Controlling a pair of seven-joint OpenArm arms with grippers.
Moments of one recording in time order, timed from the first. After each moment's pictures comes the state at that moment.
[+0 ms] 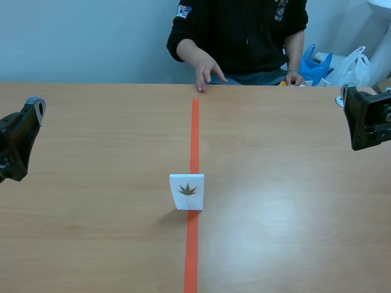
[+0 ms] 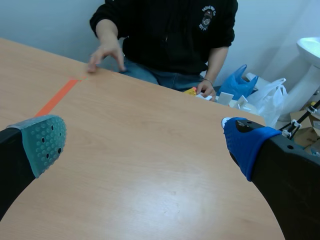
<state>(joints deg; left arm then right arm) 37.5 -26.6 -13.1 115.0 -14.0 -9.7 -16.2 -27.9 25.9 16.7 111.8 15.4 12.1 2.5</state>
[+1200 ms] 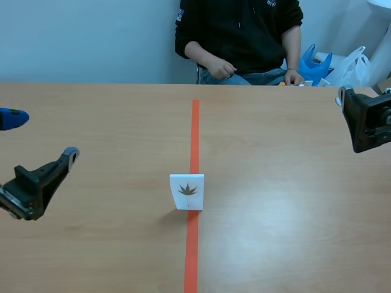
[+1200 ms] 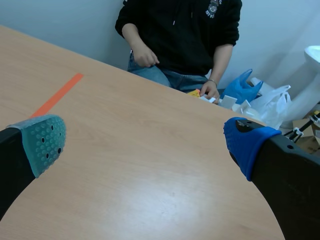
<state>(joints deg) 29.8 -28.0 -9.8 103.2 -3.6 -25.2 -15.9 -27.9 28.0 16.7 111.8 14.7 14.0 2.4</state>
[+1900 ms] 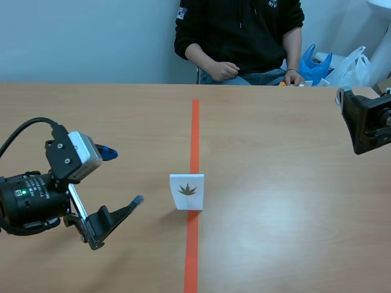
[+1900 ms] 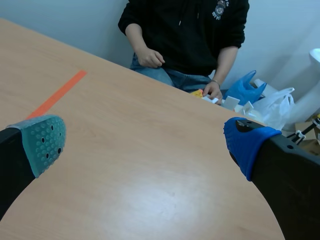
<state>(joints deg) 9.2 -28.0 12.3 83.3 13.5 -31.0 -18.7 -27.9 29.1 16.7 111.8 14.7 14.9 1.8</state>
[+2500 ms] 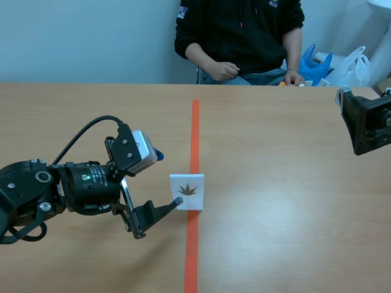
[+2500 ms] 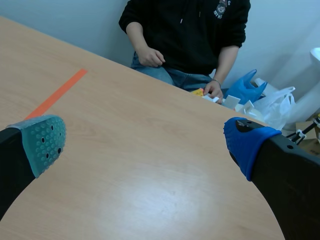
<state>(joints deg) -7.8 -23.1 28.9 68.2 13.4 -32.2 -18.8 -27.9 29.1 16.7 111.8 14.7 15.1 1.8</state>
